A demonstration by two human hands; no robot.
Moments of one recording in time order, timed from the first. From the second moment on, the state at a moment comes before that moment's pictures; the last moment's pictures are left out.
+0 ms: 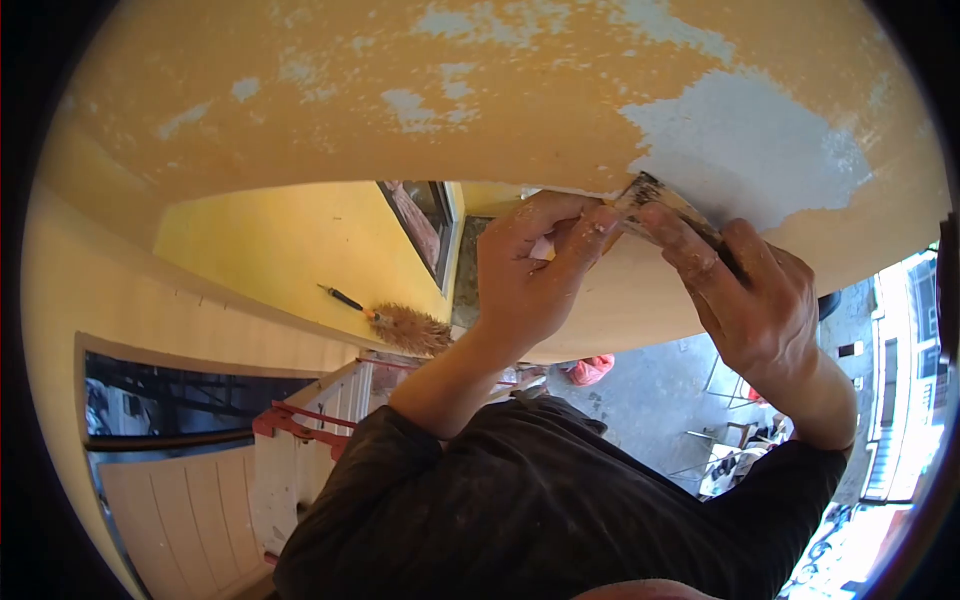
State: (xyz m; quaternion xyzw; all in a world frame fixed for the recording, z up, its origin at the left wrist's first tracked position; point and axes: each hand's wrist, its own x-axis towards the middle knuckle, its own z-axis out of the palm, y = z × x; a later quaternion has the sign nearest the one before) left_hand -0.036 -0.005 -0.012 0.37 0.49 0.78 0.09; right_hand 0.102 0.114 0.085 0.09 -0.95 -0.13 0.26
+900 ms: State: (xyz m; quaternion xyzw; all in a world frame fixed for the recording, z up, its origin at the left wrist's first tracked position) left_hand -0.052 -0.013 -0.010 0.40 0.47 0.78 0.10; right_hand 0.090 0.112 0.086 0.08 -0.96 -0.09 0.24
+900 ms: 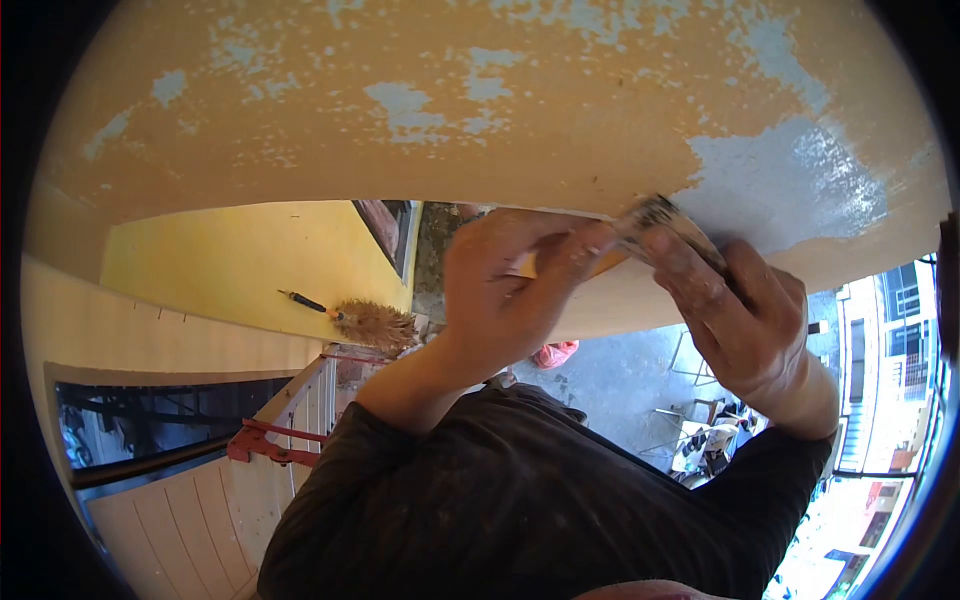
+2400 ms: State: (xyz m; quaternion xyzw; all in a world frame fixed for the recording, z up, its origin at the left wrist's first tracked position) left_hand -0.048 -0.011 -0.018 0.41 0.52 0.74 0.10; right_hand 0.106 0.109 0.071 0.05 -0.96 -0.12 0.26
